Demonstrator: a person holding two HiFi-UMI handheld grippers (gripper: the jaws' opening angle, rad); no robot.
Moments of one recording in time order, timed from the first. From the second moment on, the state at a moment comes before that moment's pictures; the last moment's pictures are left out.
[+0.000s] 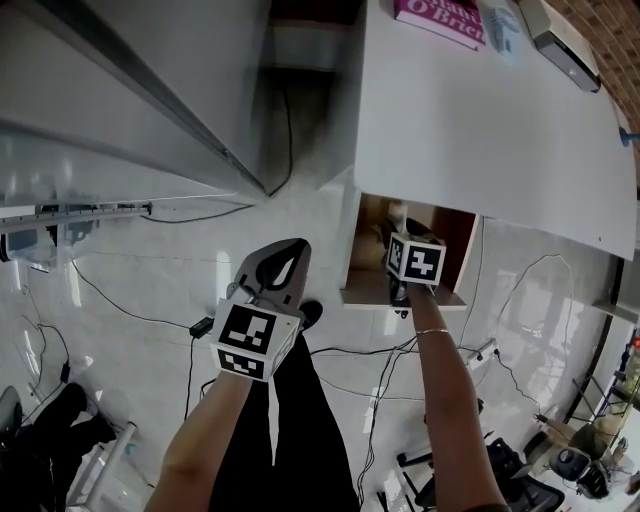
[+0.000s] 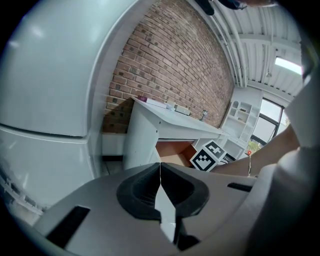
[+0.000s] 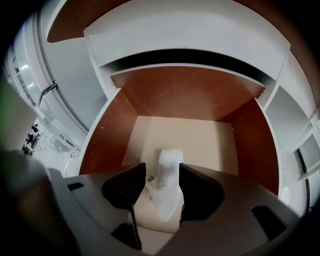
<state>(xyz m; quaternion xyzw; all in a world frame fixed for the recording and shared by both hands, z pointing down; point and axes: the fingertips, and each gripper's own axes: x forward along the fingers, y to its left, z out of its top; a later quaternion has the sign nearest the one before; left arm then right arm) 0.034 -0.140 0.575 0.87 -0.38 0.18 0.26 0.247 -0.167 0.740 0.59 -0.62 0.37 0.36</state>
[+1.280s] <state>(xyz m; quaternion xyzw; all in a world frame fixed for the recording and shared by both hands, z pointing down) 0.033 -0.155 0.591 0.86 -0.40 0.18 0.26 0.261 -0.164 0.786 0.59 -0.59 0.39 0.39</state>
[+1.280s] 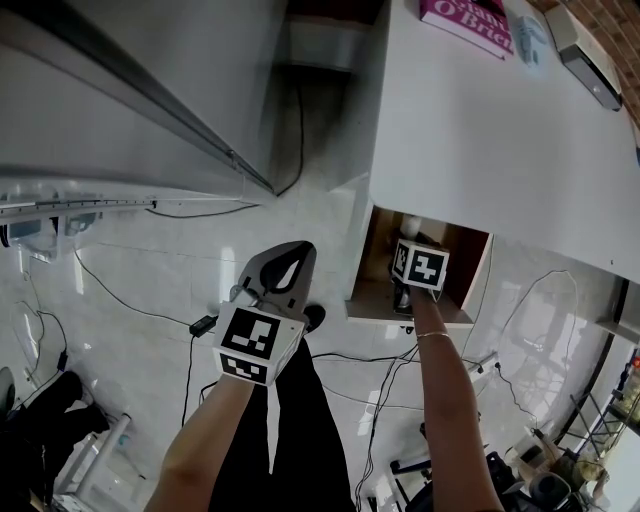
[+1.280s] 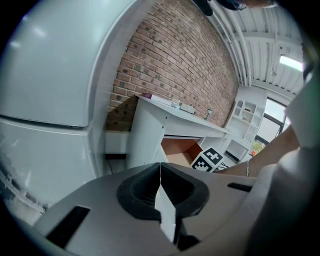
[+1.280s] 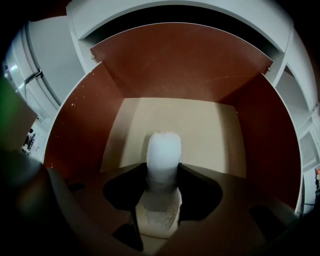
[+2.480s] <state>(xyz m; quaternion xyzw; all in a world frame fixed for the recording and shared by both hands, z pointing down) 0.034 -0.167 0.561 0.87 -0.38 0.17 0.25 0.212 -0.160 0.697 0.60 -0.64 0.38 0.28</state>
